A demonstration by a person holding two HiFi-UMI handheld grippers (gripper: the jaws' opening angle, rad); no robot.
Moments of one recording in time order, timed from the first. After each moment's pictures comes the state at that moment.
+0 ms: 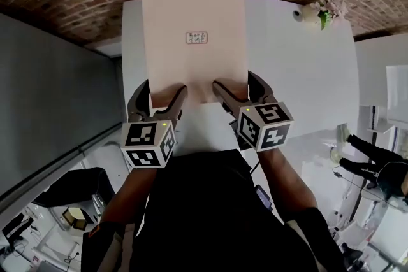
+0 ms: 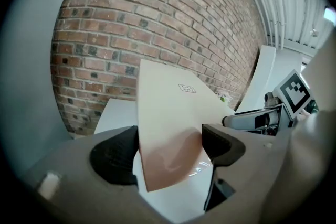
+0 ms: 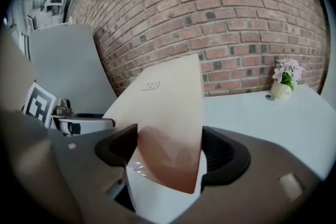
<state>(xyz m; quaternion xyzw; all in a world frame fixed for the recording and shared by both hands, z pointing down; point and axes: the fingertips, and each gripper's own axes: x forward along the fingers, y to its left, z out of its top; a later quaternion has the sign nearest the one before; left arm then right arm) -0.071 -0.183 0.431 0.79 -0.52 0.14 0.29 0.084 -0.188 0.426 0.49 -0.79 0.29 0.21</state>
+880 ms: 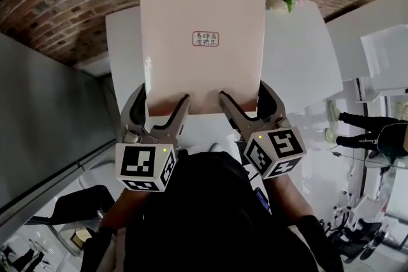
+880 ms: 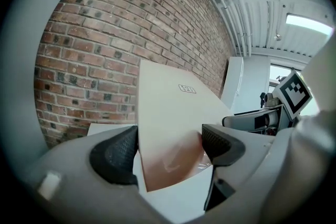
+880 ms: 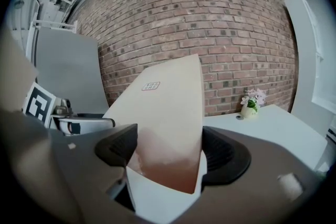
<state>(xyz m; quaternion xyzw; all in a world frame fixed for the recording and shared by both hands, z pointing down) -0.049 -0.132 0.329 0.87 -0.44 0.07 0.20 0.104 -0.103 0.315 0.60 -0.76 0.20 0.15</state>
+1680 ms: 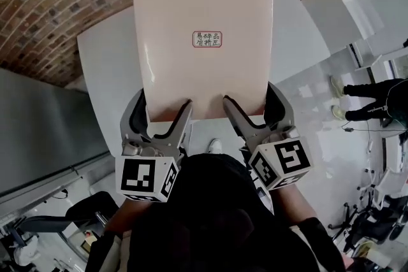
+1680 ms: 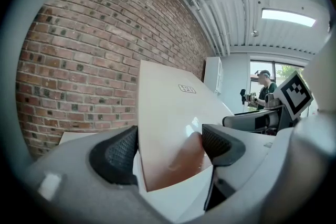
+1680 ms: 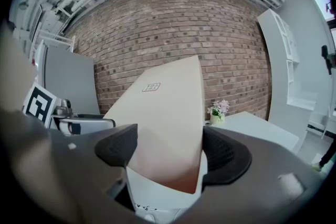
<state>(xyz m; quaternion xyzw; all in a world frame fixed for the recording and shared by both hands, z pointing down) 0.087 -0.026 0.271 0.91 -0.38 0.06 0.14 0.233 0.026 0.262 0.67 -0.73 0.15 0.08</state>
